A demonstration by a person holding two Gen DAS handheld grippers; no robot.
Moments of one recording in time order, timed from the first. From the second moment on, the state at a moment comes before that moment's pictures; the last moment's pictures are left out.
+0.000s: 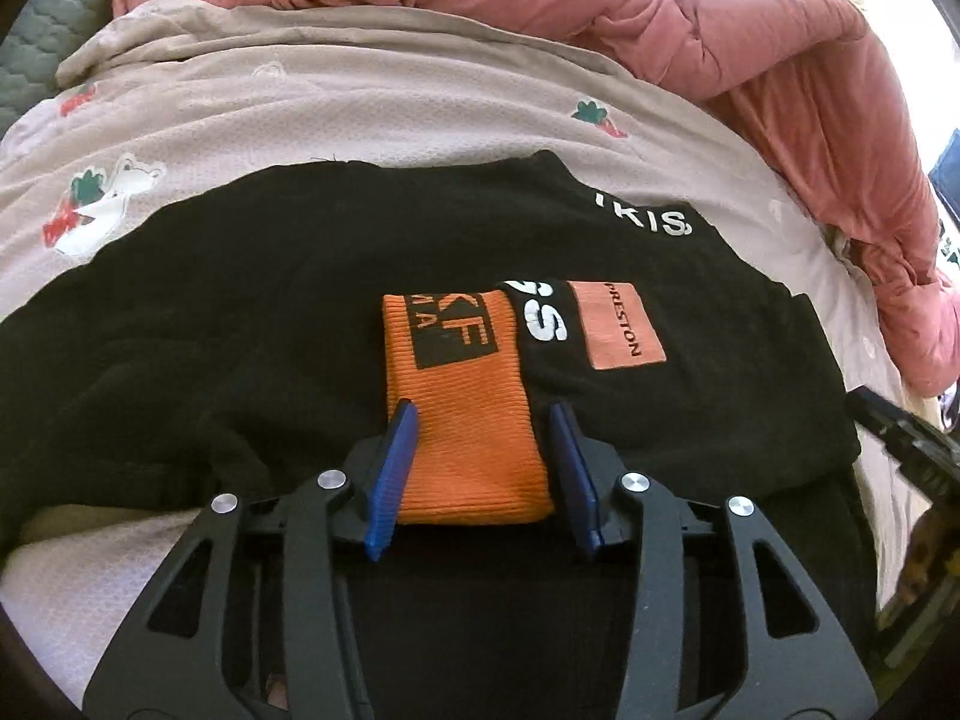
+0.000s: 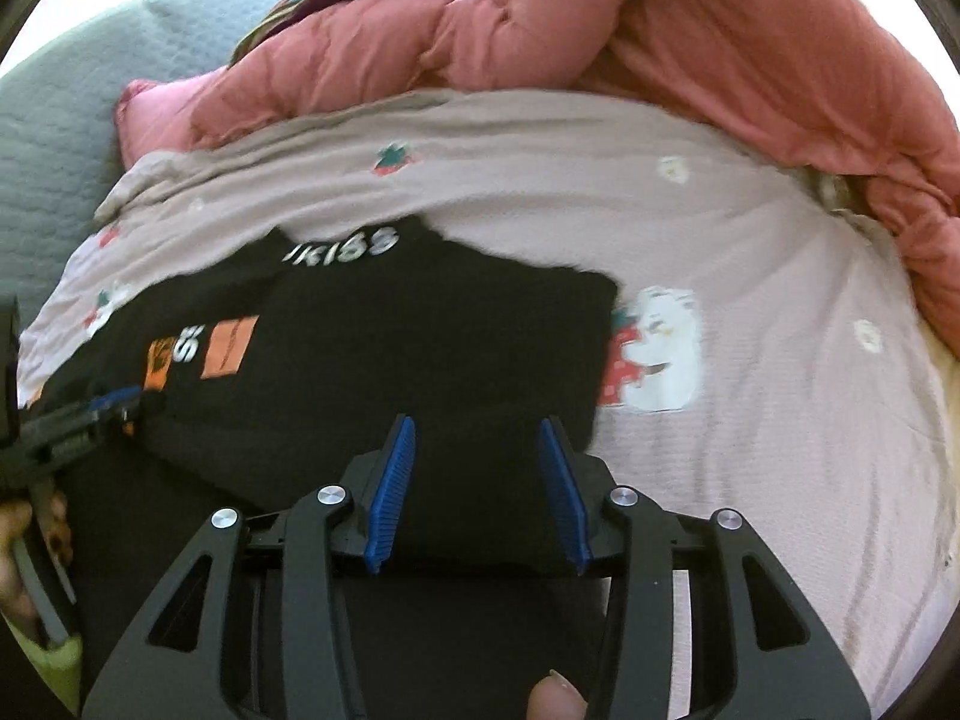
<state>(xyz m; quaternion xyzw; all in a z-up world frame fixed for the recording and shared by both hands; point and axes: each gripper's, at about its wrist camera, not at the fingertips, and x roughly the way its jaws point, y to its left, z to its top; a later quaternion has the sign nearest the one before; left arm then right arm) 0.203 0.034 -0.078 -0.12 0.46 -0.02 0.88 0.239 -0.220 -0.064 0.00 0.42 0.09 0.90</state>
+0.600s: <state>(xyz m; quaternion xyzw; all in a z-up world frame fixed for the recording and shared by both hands) 0.172 0.058 -0.039 -0.12 0.42 0.01 0.90 0.229 -0.231 -0.060 0.01 0.44 0.10 0.89</state>
